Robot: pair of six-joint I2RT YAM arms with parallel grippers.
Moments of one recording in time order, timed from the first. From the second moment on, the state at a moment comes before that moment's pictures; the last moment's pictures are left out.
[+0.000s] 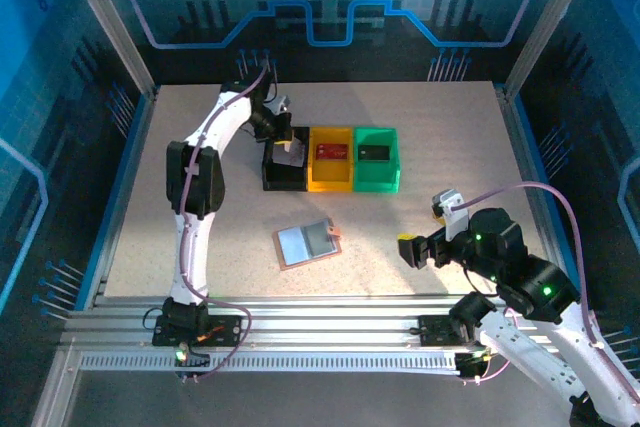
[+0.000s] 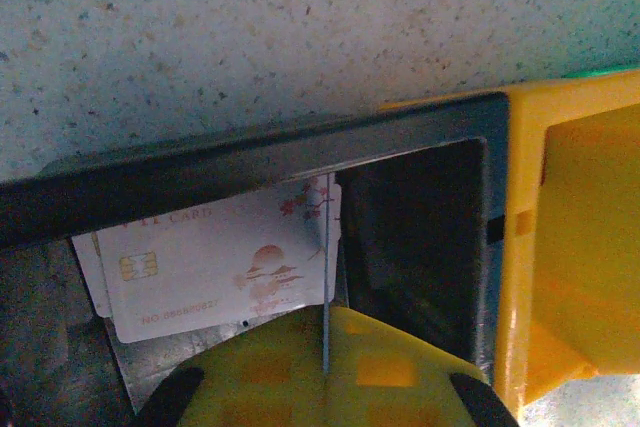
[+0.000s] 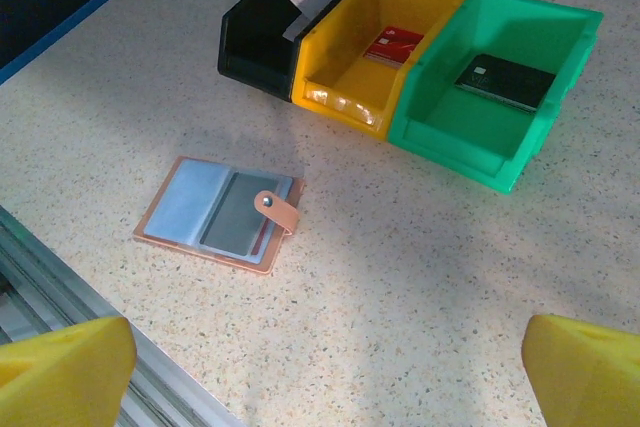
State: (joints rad) left arm -0.17 2.35 2.14 -1.07 0.42 -0.22; right arm 0.61 0.46 0.81 -0.90 -0.05 0.18
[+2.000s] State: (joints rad) left arm -0.16 2.28 2.29 -1.19 0.37 -0.25; right arm 0.62 0.44 0.80 -0.90 -0.02 0.18
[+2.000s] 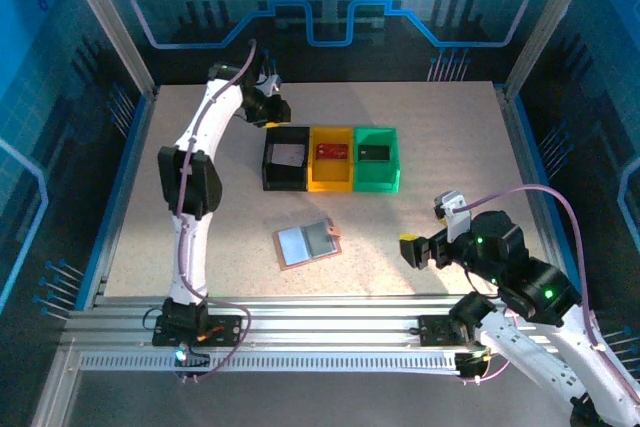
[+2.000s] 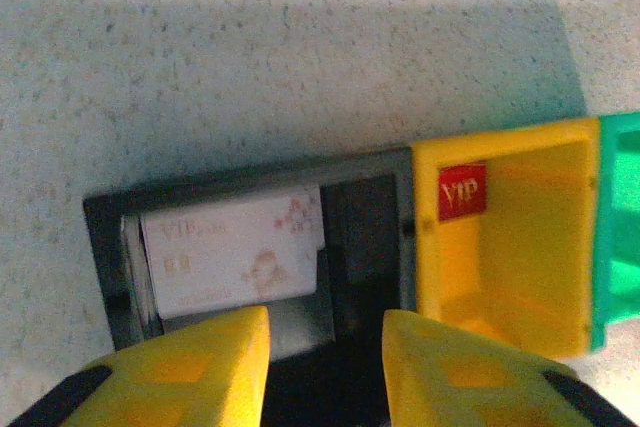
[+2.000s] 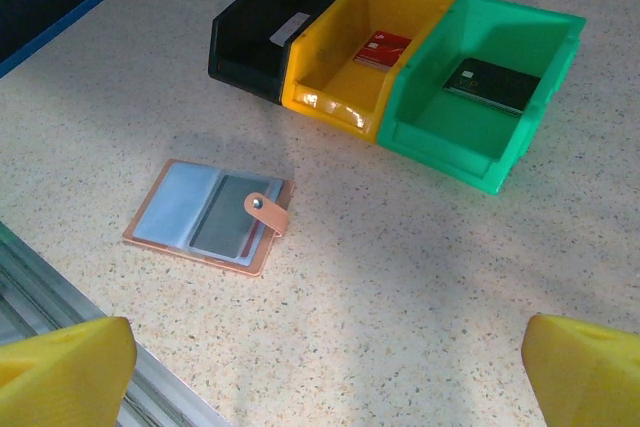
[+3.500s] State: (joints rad) left arm -0.68 1.23 0.75 -0.67 -0.03 -1.24; right arm 1.02 1.17 0.83 -0.53 -0.09 0.55
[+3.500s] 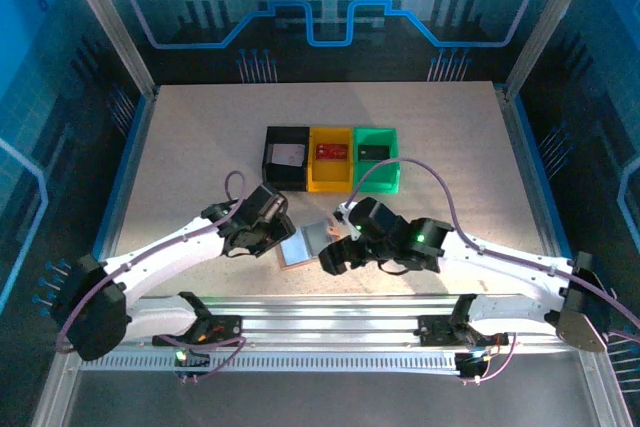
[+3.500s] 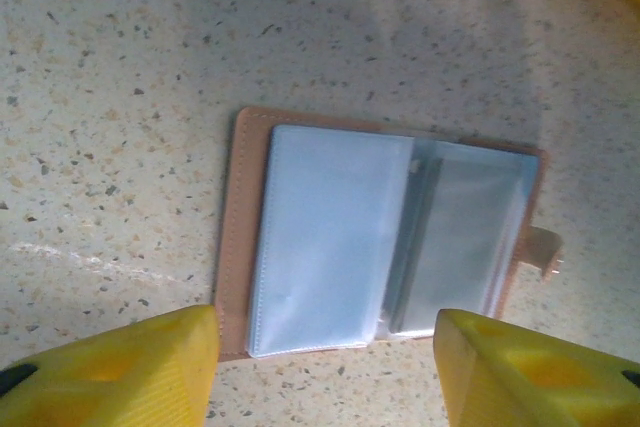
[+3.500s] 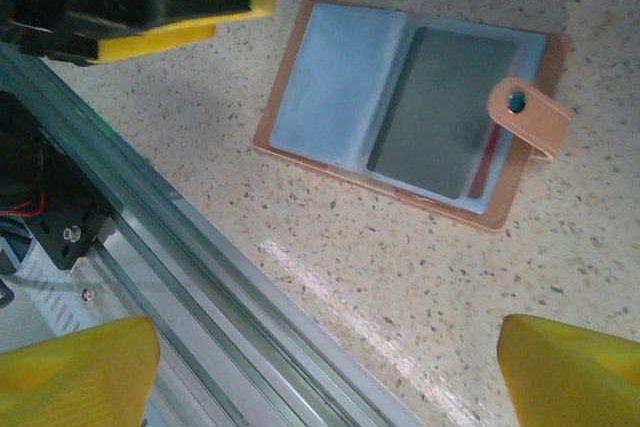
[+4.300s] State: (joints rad) left arm -0.68 1.44 0.72 -0.58 -0.03 -1.27; right arm 0.96 1.42 0.82 -0.31 -0.22 0.62
